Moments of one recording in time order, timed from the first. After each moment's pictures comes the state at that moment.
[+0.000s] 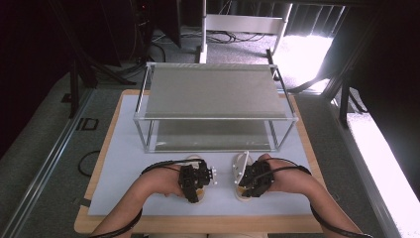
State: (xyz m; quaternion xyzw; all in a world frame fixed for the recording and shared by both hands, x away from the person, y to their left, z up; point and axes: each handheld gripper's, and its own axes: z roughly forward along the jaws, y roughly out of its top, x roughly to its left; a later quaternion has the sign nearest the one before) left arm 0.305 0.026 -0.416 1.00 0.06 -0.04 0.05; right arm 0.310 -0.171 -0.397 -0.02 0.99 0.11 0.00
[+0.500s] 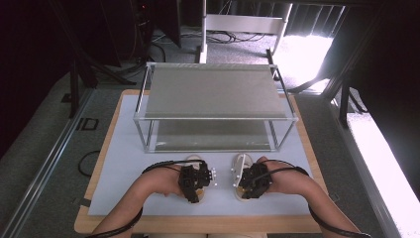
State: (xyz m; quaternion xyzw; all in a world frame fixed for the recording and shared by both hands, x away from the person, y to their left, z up) left arm 0.305 0.027 -0.419 1.00 0.04 -0.06 0.07; right arm 0.311 -0.168 -0.409 -0.03 1.00 0.09 -0.02
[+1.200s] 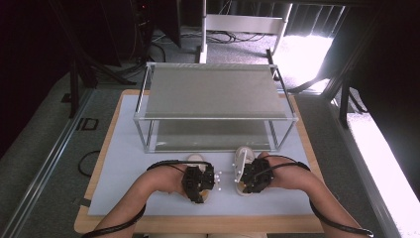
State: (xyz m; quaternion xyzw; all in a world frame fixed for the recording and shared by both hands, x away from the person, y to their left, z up) left arm 0.300 0.015 -0.409 0.99 -0.03 -0.04 0.08; right arm 0.318 -0.171 -0.394 -0.04 1.00 0.09 0.00
